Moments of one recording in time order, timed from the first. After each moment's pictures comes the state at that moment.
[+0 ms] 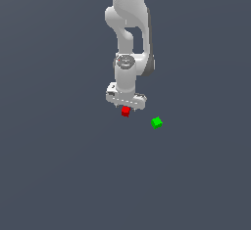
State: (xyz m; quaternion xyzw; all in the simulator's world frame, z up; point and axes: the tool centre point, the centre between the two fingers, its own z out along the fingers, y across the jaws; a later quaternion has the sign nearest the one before) arm -0.115 0.001 0.055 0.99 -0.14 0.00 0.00
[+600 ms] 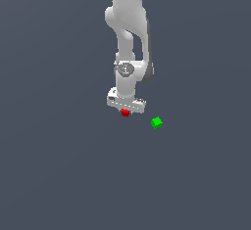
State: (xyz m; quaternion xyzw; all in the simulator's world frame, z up) arm -0.116 0.001 0.020 0.99 -0.14 0.00 0.00
